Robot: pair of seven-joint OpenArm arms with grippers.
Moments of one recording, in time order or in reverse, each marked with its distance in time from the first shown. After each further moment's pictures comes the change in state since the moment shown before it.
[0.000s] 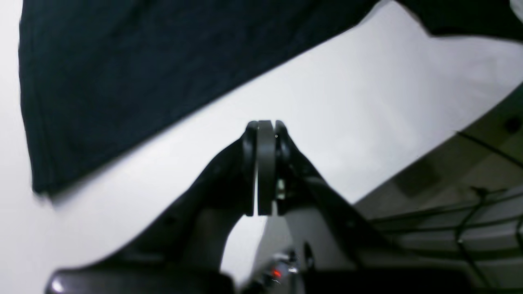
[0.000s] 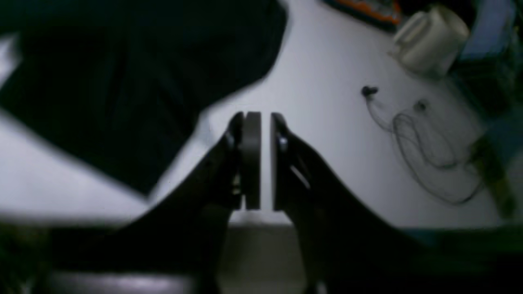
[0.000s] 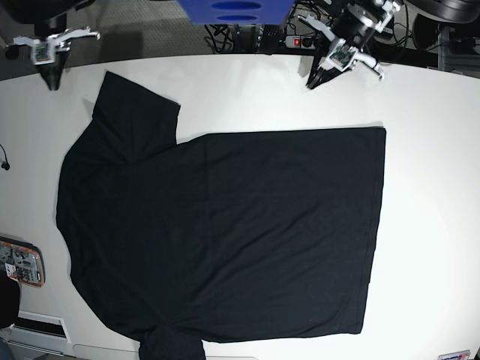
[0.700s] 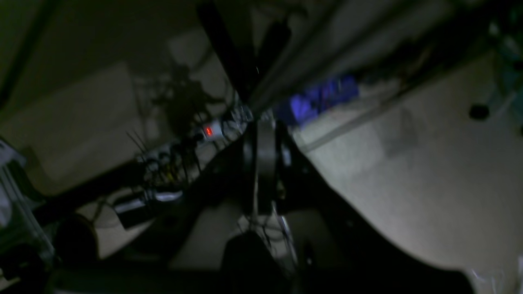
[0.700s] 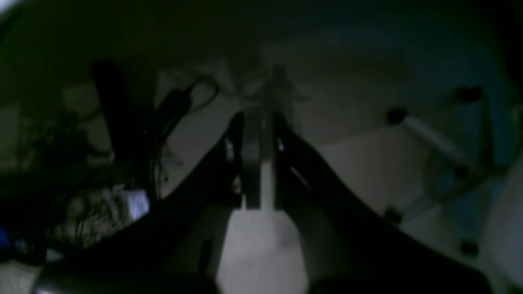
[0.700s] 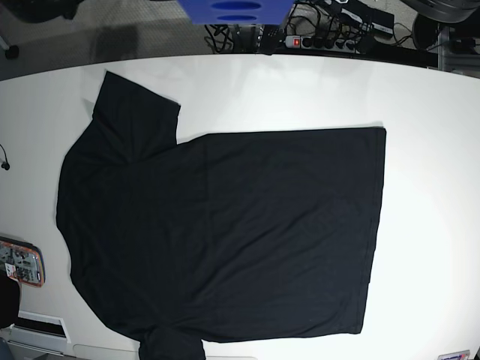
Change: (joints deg) left arm 15.4 0.0 2.2 -13.6 -4.6 0.7 0.1; right arm -7.2 0.2 -6.9 -18.8 23.6 -3.1 0.8
